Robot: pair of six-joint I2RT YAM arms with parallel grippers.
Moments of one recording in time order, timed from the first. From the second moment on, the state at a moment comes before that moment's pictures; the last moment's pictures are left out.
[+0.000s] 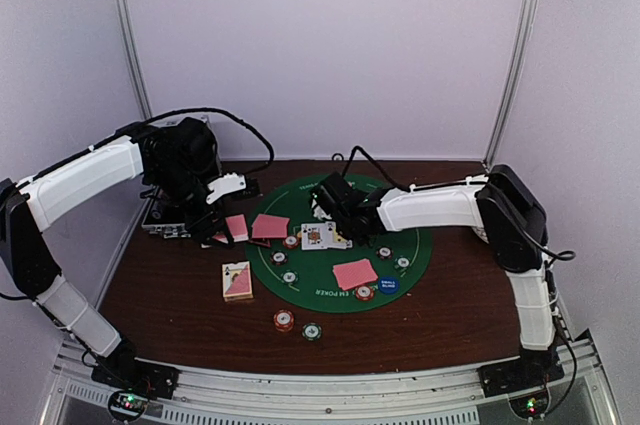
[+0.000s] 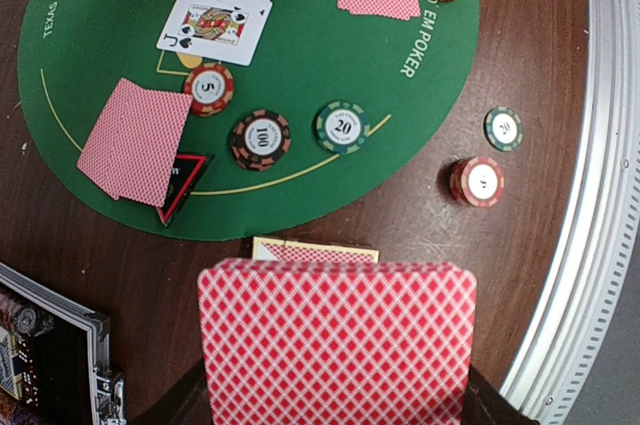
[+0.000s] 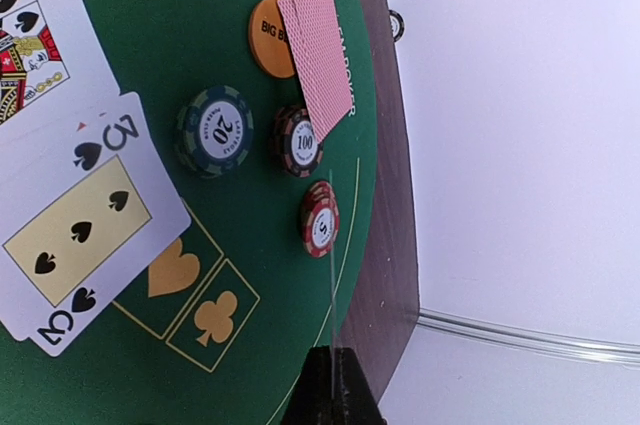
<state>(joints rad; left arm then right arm) -0.51 1.54 1.40 -1.13 0.34 0.67 0.89 2.15 1.59 -0.32 0.86 -0.67</state>
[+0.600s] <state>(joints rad) -0.51 1.54 1.40 -1.13 0.34 0.67 0.92 2.16 1.51 -0.29 0.81 -0.66</state>
